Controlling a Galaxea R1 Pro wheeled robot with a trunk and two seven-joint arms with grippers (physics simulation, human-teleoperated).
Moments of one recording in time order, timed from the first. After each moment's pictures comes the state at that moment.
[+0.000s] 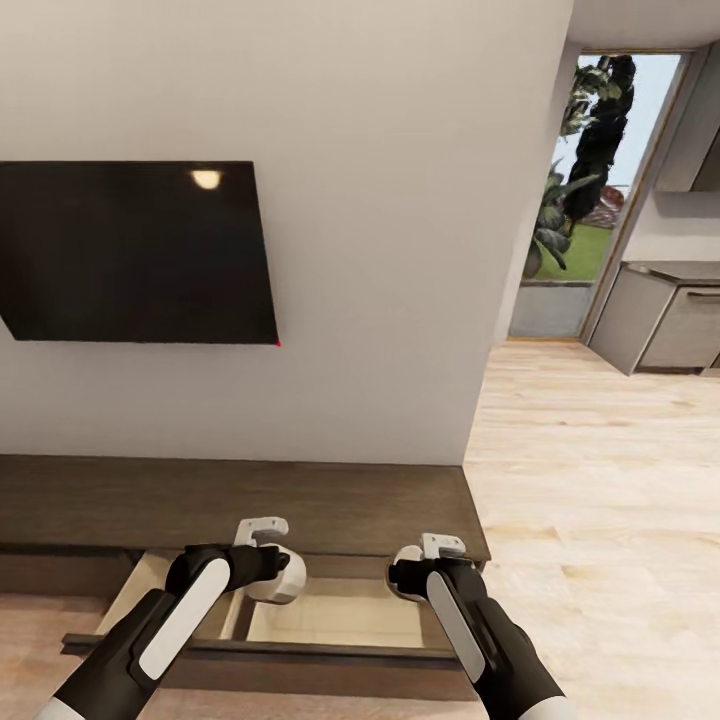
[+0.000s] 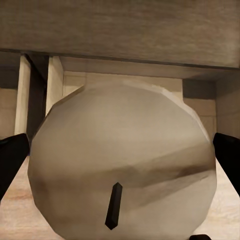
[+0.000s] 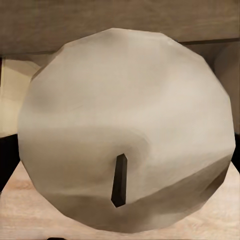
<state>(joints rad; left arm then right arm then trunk) -0.43 0.19 -0.41 -1.30 0.80 0.82 0.45 -0.44 0.13 0.24 -1.04 -0.40 0.73 -0.35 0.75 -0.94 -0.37</state>
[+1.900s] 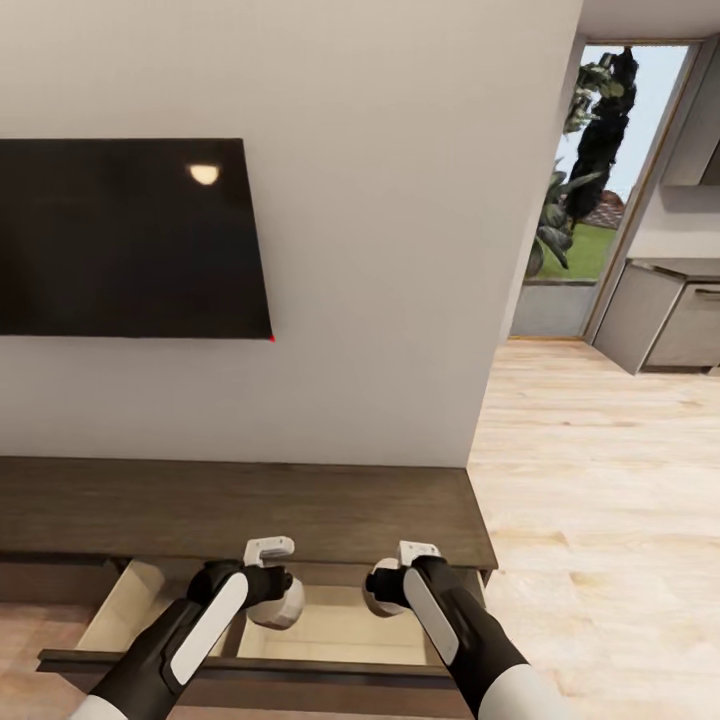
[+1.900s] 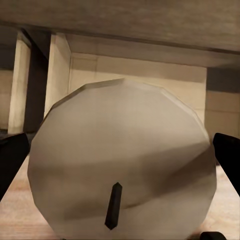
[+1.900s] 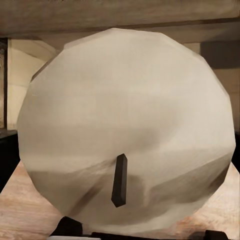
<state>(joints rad) -0.44 0.11 -0.41 -1.11 0.73 0.75 0.45 -0.53 0.17 0.32 -0.83 -0.53 0.69 -0.36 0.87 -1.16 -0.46</state>
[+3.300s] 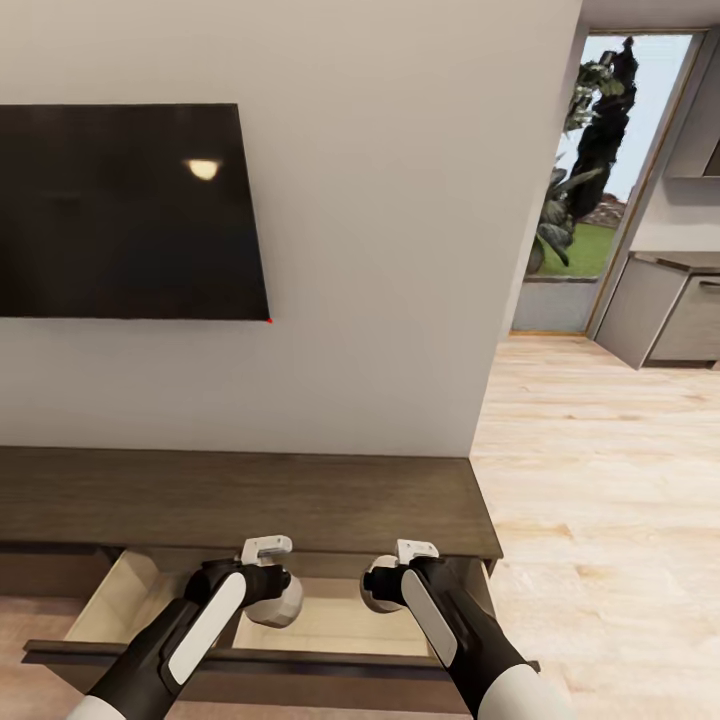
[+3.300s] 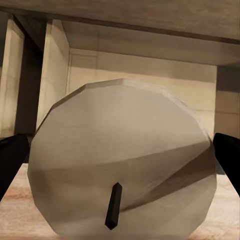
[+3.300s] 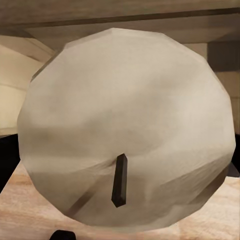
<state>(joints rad) -0.44 0.11 -0.40 -1.11 0.72 0.75 0.44 -0.53 0.17 0.34 -0.83 -0.53 0.66 -0.35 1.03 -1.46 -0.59</state>
